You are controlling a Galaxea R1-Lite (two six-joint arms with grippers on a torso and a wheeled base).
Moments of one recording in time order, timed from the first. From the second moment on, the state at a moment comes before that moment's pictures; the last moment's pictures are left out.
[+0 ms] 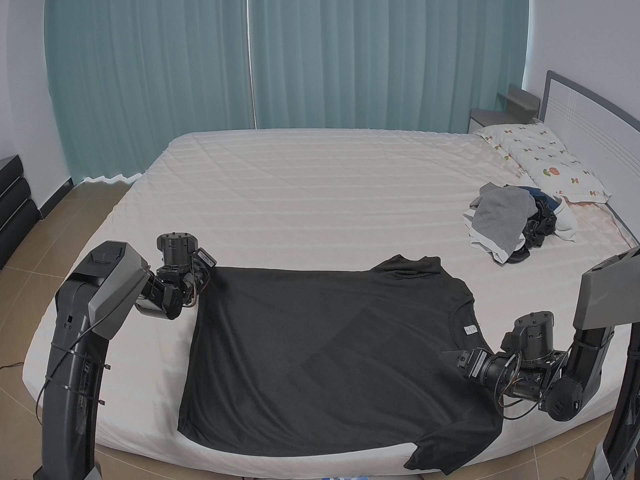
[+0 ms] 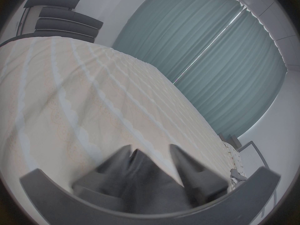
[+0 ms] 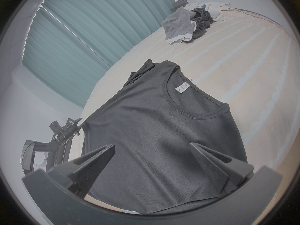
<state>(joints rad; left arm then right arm) -0.06 2.70 -1.63 -0.68 0.13 -0.83 0.32 2.17 -0.24 -1.29 0.03 0.74</state>
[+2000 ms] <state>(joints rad) -0.20 2.26 -0.31 -1.13 0.05 -0.77 0.30 2.16 -0.24 -1.28 0.04 0.75</state>
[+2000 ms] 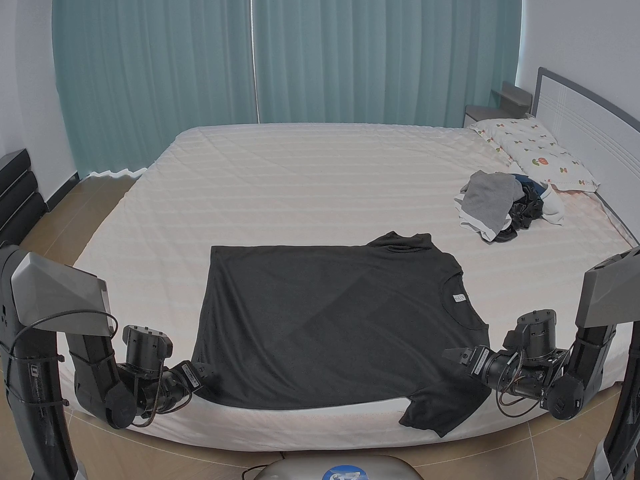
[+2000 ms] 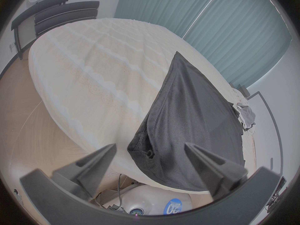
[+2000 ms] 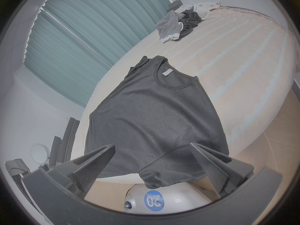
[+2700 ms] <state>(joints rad) -0.18 2.30 -0.27 -1.13 0.10 -0.74 0.30 2.16 -0.24 -1.28 0.04 0.75</state>
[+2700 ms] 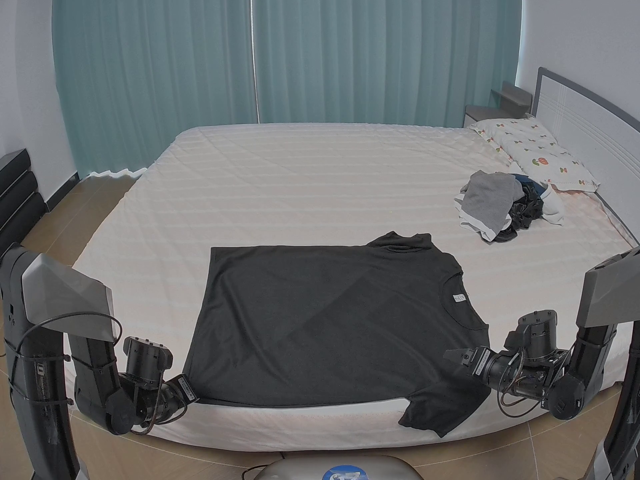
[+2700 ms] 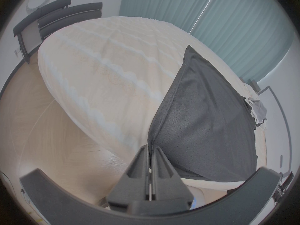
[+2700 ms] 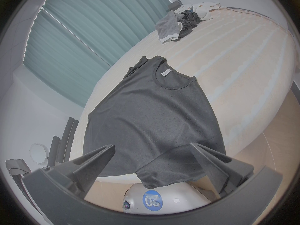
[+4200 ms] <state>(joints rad) -0.18 2.33 -0.23 -1.13 0.13 -0.70 0.17 2.30 -0.21 -1.22 0.01 0.50</state>
